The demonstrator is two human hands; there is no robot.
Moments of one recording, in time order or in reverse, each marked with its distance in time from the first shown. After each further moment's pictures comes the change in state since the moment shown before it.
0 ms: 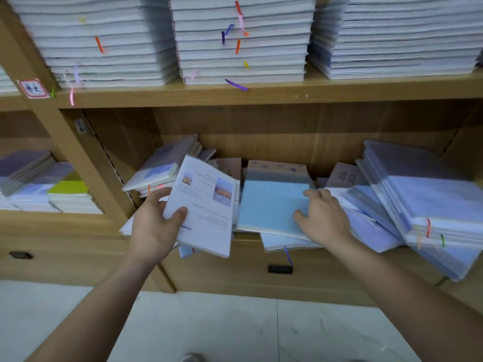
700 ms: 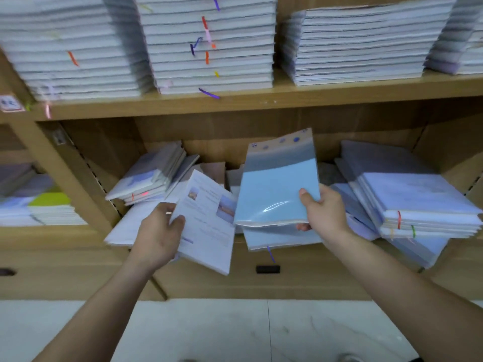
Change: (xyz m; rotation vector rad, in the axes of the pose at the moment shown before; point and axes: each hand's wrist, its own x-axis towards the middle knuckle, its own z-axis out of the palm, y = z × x) left_hand -0.002 0.008 0.024 0.209 -0.155 -0.039; right_hand -0.020 0.012 -0.028 1.092 0.181 0.207
